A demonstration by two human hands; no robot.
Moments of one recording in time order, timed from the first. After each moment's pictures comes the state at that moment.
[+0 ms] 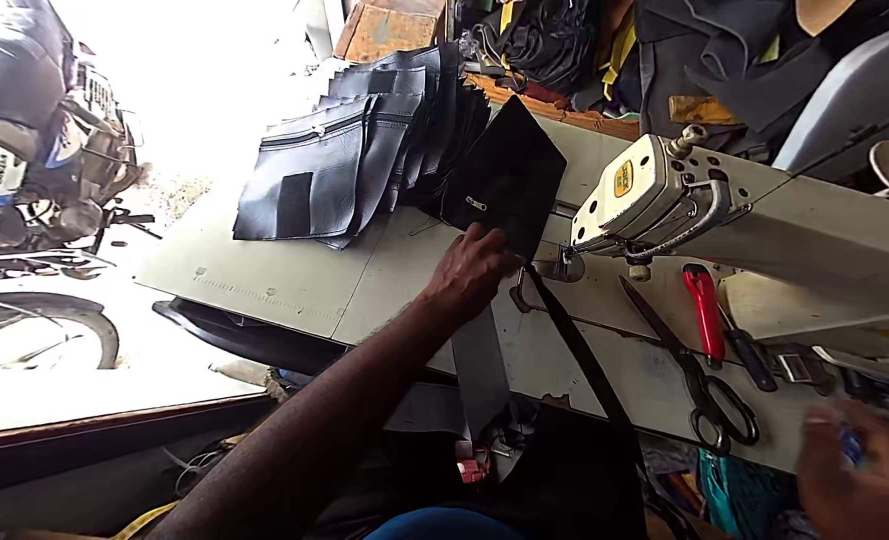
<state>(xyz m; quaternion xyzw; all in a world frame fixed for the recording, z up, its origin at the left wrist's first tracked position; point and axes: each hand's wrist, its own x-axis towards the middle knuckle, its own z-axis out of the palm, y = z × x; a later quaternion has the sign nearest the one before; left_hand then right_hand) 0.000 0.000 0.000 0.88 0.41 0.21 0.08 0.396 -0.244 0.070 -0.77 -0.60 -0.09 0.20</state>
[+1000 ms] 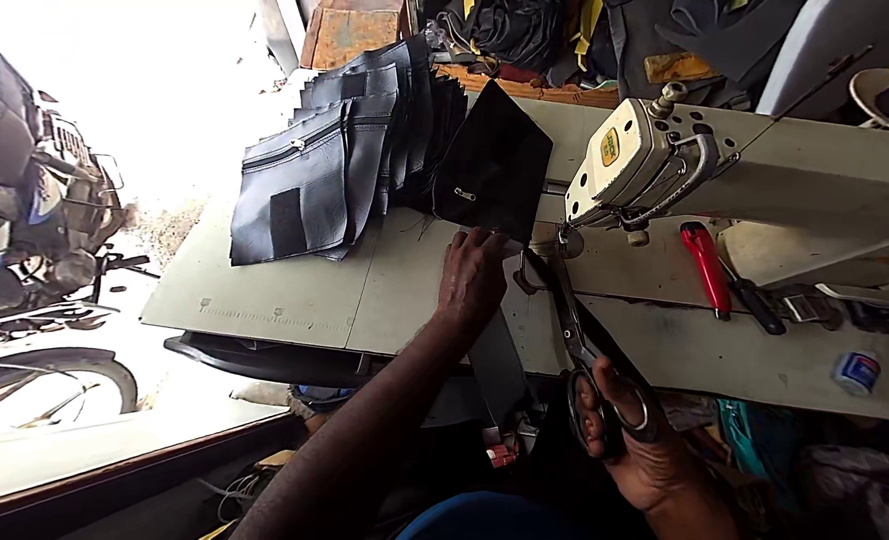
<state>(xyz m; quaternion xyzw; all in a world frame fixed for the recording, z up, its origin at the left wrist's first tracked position) 0.011 -0.024 -0.008 0.79 0.51 0.31 0.15 0.183 -0.219 0.040 -0.51 -0.12 0.69 0.49</state>
